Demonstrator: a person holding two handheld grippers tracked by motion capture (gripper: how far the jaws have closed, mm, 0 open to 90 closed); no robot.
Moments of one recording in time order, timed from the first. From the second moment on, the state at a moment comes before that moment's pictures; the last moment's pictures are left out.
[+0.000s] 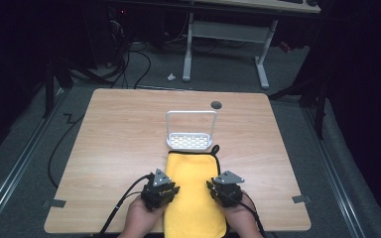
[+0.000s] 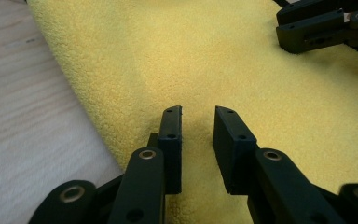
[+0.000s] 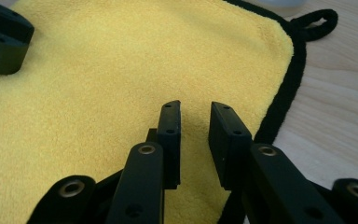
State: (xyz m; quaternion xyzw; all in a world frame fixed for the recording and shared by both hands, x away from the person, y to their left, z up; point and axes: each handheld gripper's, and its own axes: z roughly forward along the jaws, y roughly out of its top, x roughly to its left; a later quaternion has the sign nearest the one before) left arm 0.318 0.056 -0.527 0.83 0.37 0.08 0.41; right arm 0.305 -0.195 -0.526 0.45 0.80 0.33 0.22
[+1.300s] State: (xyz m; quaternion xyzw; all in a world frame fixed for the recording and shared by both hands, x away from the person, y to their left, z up) left arm 0.387 0.085 -0.529 0.76 0.49 0.05 0.43; right arm 0.371 -0.175 -0.525 0.48 0.78 0.33 0.22
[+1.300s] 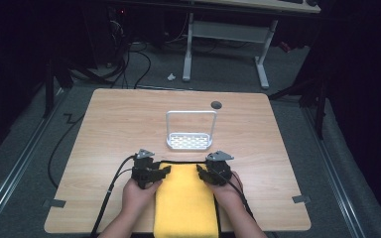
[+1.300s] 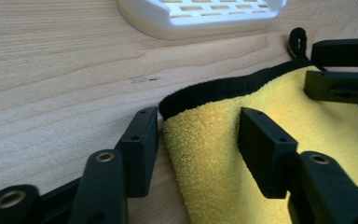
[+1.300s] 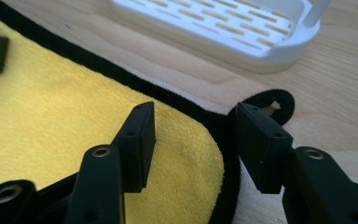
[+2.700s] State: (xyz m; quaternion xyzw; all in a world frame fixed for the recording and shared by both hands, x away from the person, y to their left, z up) left arm 0.365 0.085 -0.504 0.74 0.45 0.10 0.49; right arm 0.343 -0.179 -0.500 0.46 0.75 0.41 0.23
